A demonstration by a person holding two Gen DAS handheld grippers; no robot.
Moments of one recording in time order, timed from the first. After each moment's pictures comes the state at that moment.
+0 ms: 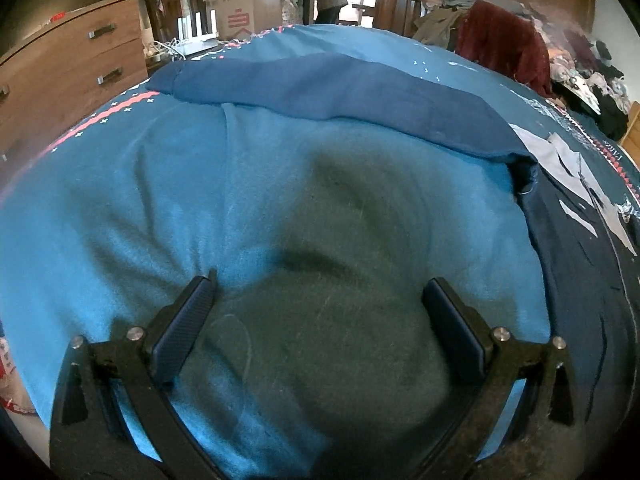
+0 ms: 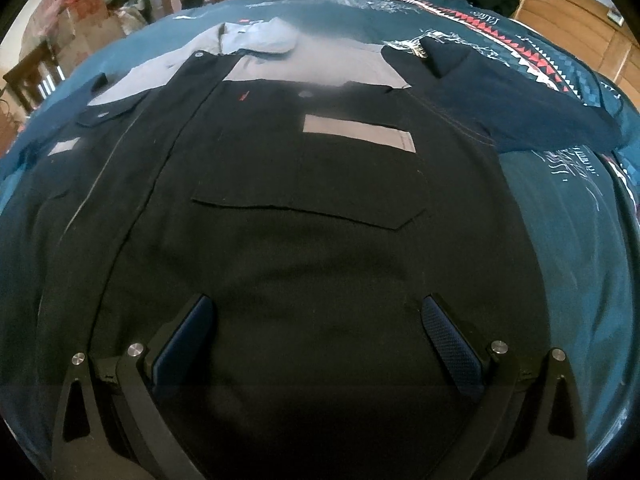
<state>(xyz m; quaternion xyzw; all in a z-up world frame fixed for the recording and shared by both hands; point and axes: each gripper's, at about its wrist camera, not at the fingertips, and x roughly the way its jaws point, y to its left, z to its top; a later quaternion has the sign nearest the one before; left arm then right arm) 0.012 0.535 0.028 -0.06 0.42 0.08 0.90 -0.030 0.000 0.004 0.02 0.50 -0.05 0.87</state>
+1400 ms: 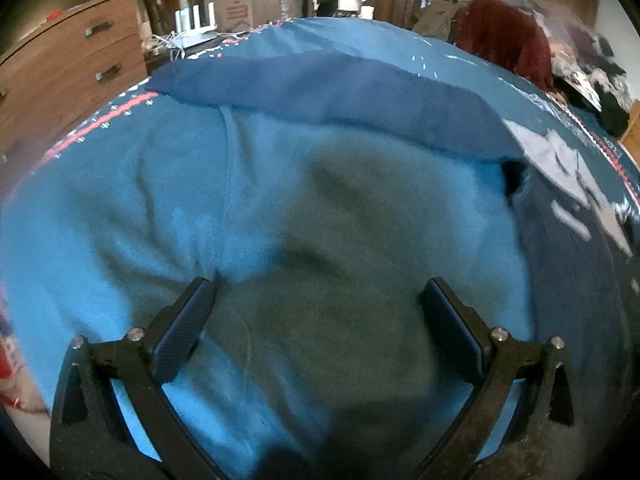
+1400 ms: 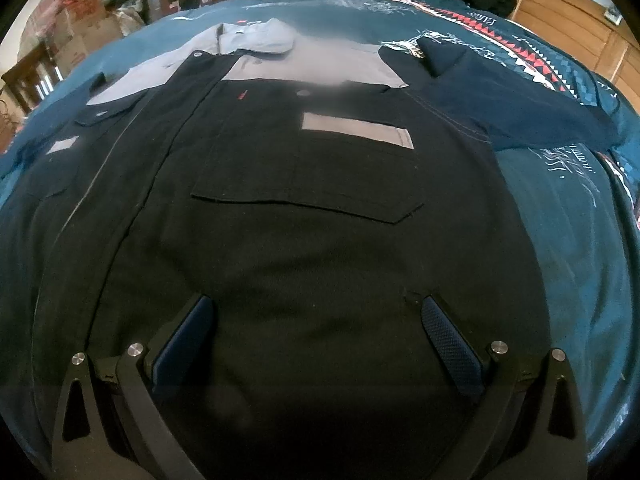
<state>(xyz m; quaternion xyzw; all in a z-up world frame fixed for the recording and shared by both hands) 0.014 0.513 0.072 -0.08 0.43 0.09 0.89 -0.033 0.001 0.003 0.02 0.50 -0.05 0.87</state>
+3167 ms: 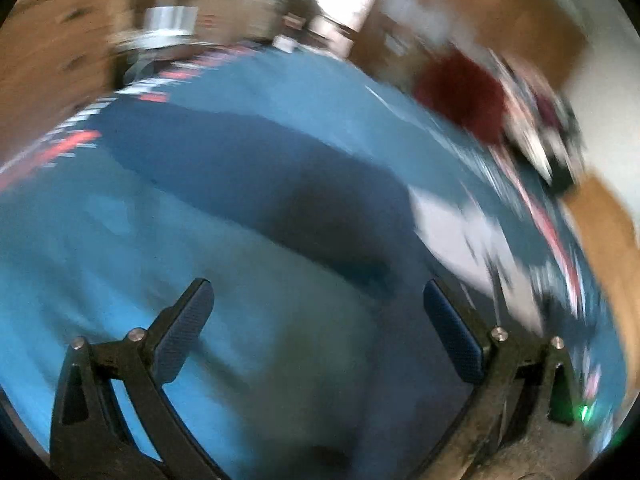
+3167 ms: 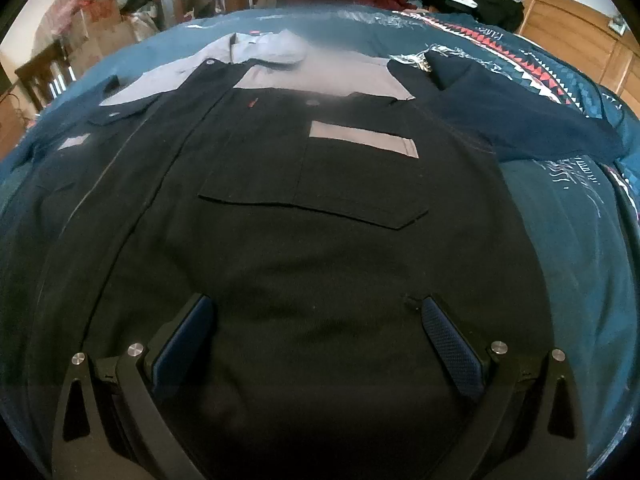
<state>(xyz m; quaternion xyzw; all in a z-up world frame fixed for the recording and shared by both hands) 0.085 0.572 0.128 -0.24 0.37 0.06 0.89 -0.037 0.002 0.002 0.01 0.47 -0.03 0.88</state>
